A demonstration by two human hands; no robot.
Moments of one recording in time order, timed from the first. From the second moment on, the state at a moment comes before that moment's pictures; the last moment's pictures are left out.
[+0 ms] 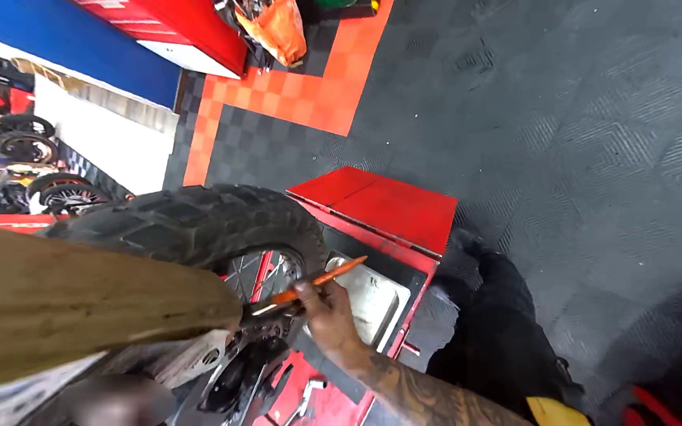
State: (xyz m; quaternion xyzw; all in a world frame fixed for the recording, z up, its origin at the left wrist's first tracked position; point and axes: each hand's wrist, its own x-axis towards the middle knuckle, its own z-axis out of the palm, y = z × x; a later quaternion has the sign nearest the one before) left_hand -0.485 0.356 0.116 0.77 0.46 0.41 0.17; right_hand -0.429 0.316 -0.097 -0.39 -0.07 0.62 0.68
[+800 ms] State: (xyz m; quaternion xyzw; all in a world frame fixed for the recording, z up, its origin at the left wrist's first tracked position) left_hand -0.513 0.345 0.101 0.76 0.47 0.38 0.23; right_hand -0.459 0.279 -0.108 -0.40 -0.01 0.57 0.71
